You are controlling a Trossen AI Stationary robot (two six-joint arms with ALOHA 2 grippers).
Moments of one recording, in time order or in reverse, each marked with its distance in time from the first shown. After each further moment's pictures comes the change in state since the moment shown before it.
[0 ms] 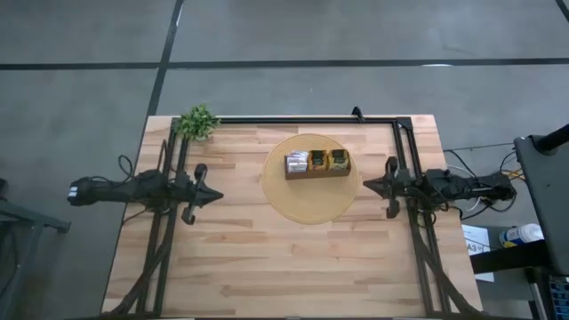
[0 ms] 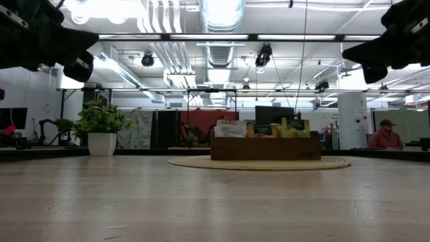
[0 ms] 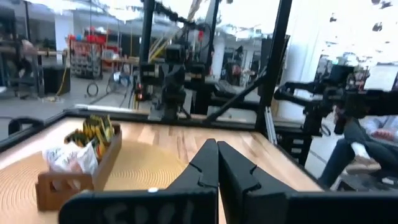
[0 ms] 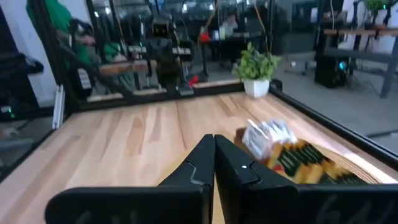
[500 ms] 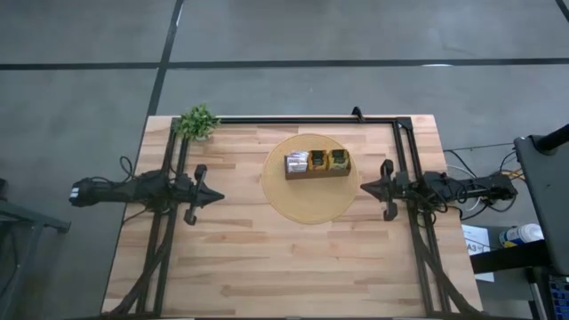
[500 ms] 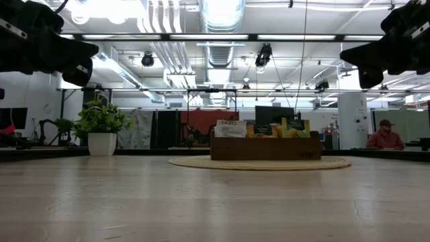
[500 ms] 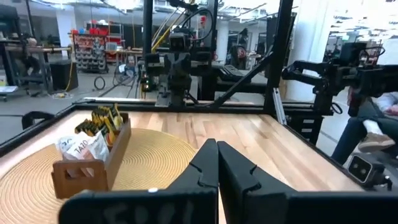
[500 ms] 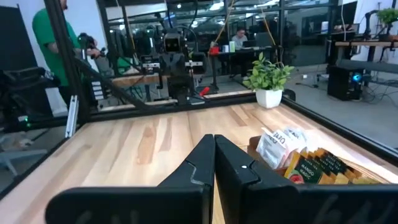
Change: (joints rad) left arm 0.000 -0.058 -0.001 -0.117 -0.007 0.070; right arm 0.000 0.013 -0.101 0.188 -0.040 -0.004
